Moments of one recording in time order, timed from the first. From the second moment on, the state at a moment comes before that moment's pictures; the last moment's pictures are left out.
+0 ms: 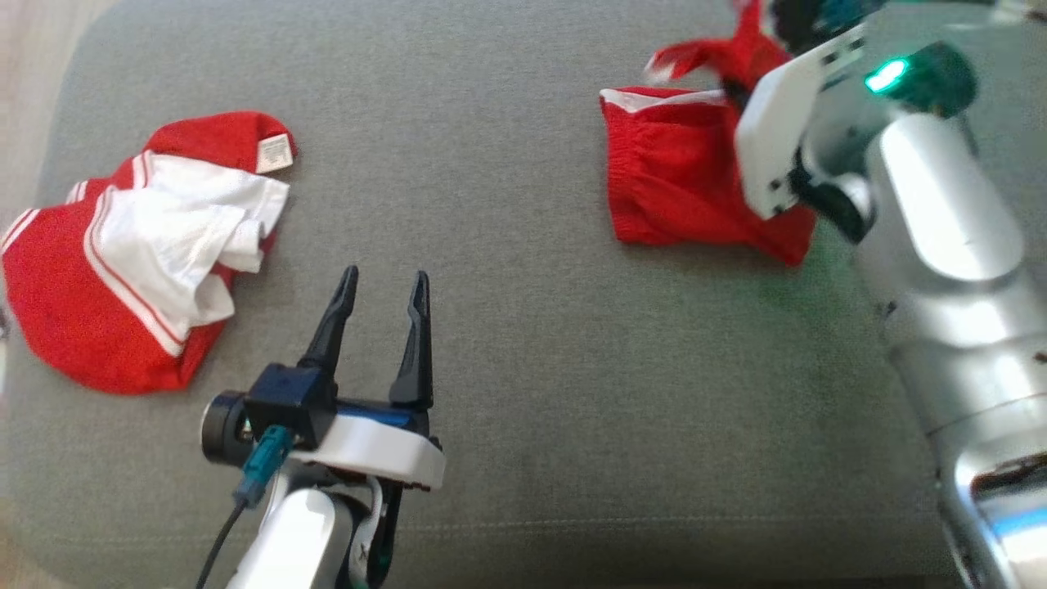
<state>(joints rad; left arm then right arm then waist) -0.14 0.10 -0.43 0.04 -0.25 0.19 -0.23 -0.96 -0.15 0.29 0.75 0.18 0.13 0.43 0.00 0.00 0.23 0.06</state>
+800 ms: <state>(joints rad) -0.13 0.10 -0.44 0.06 -0.28 0.20 -0.24 -0.87 -0.19 0.19 0.55 0.26 0.13 0.30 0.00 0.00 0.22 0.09</state>
